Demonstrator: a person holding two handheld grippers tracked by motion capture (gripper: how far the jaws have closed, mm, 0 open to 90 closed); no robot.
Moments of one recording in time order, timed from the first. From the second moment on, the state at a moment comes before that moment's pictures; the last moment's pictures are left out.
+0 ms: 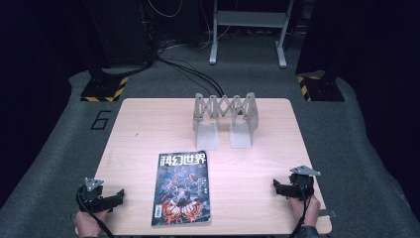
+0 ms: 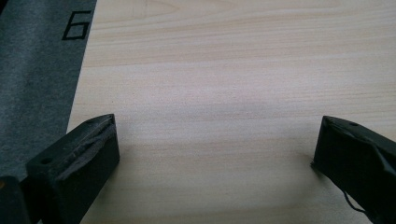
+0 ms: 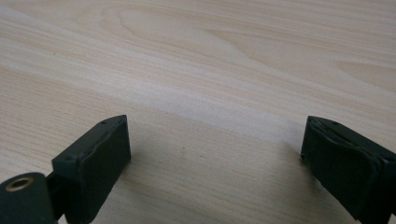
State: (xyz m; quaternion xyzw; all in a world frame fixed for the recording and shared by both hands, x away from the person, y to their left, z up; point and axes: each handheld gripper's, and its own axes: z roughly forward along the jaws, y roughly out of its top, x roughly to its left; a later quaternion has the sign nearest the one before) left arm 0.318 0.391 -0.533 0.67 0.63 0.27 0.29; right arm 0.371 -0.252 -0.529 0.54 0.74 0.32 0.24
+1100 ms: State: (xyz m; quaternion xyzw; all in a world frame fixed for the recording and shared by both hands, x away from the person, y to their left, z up) left arm 0.326 0.322 -0.501 0.73 0.55 0.20 0.35; right arm 0.370 -0.252 -0.529 0.55 0.73 0.33 0.24
